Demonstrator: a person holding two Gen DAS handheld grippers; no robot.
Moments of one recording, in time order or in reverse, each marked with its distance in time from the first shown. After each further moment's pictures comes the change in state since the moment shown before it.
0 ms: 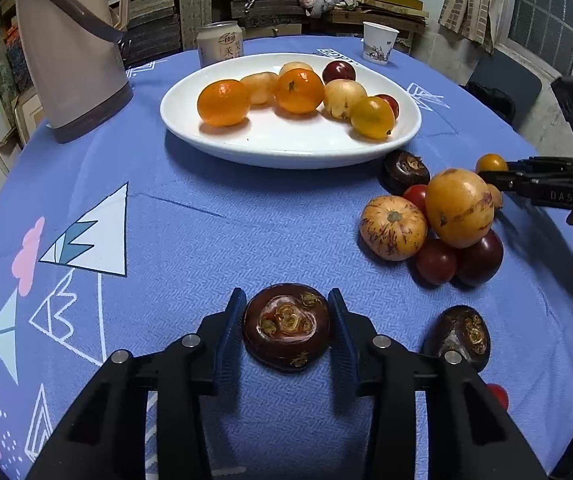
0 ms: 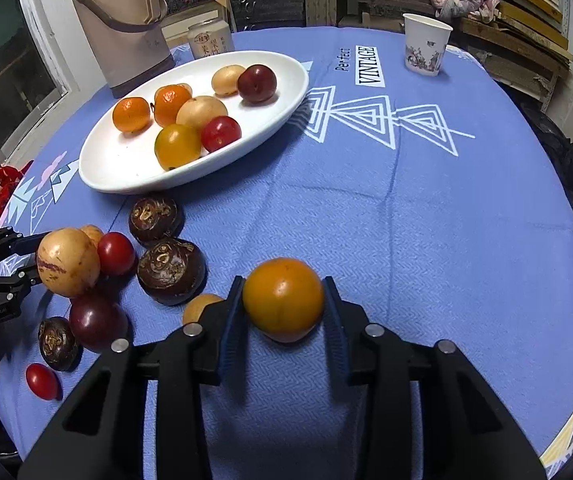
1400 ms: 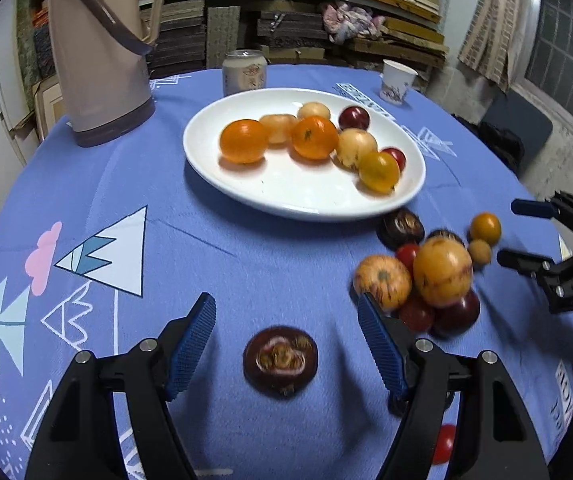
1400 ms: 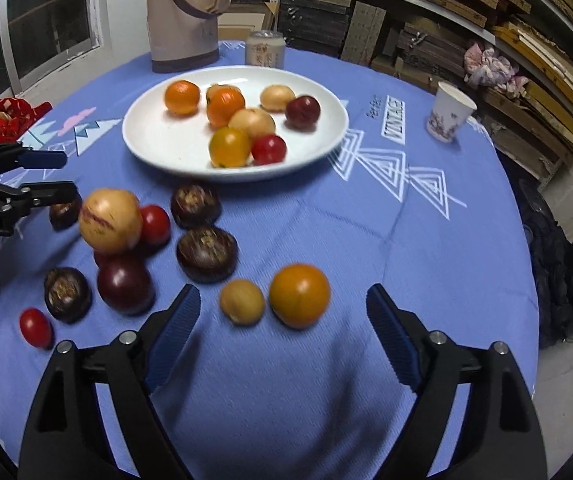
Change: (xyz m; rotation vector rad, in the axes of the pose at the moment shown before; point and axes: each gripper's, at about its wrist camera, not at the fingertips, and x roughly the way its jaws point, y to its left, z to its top) left arm -0.021 0.000 0.017 -0.090 -0.067 0.009; right arm -0.031 0.034 -0.008 -0.254 -0.039 -0.089
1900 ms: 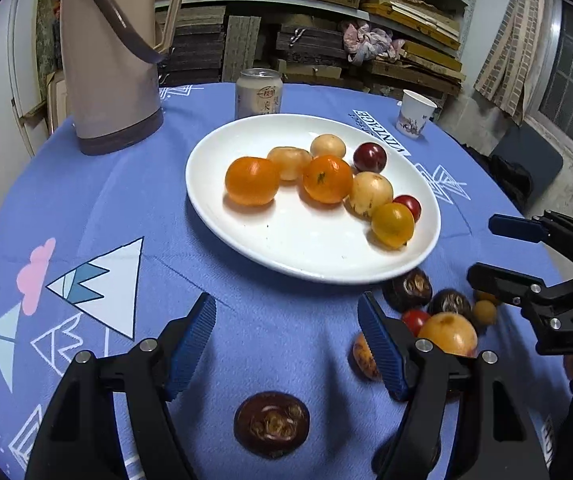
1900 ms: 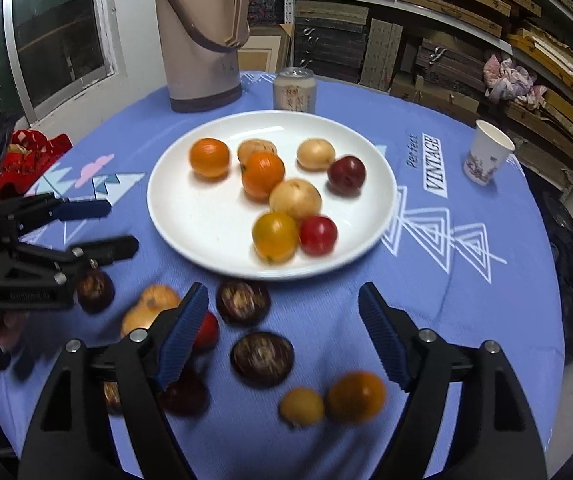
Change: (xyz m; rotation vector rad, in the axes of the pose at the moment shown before) left arm 0.009 0.003 0.029 -0.089 -0.060 0.009; right arm 0.008 0.023 0.061 0.021 -0.077 0.092
